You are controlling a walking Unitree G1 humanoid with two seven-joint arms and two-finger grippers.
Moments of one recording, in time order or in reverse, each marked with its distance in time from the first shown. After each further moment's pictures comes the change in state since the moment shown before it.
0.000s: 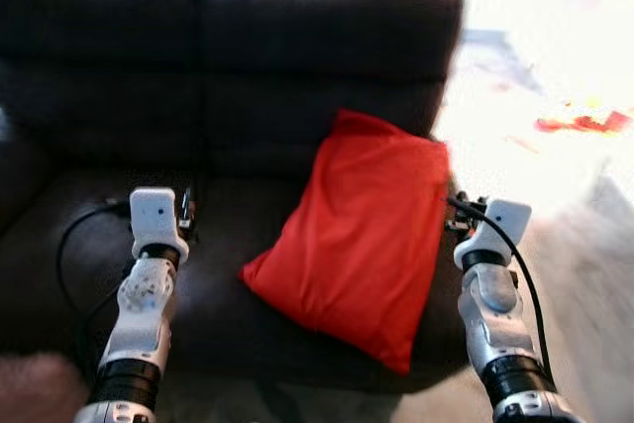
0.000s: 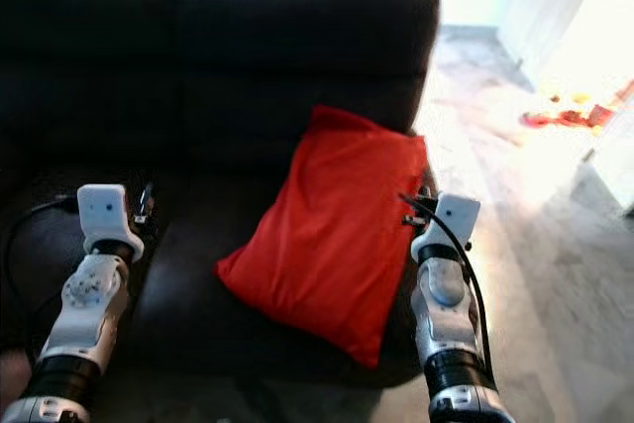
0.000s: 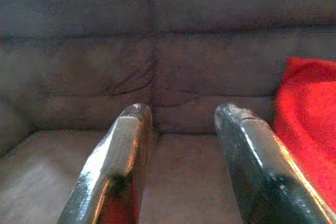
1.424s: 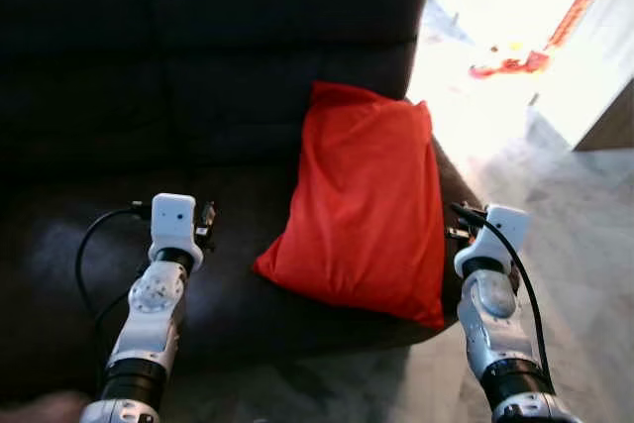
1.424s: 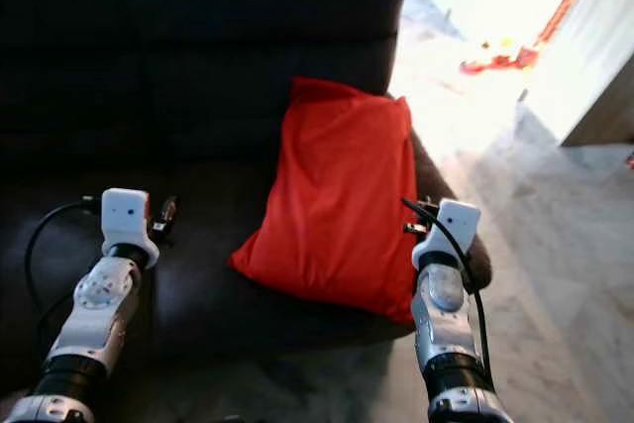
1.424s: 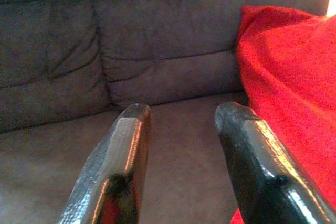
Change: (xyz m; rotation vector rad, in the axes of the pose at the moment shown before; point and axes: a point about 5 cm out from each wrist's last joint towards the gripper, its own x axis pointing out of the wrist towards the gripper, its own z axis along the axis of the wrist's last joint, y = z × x) left arm -0.001 -0.014 -0.009 0.017 0.053 -0.116; right arm -0.002 -0.002 -0.011 0.011 0.060 -0.019
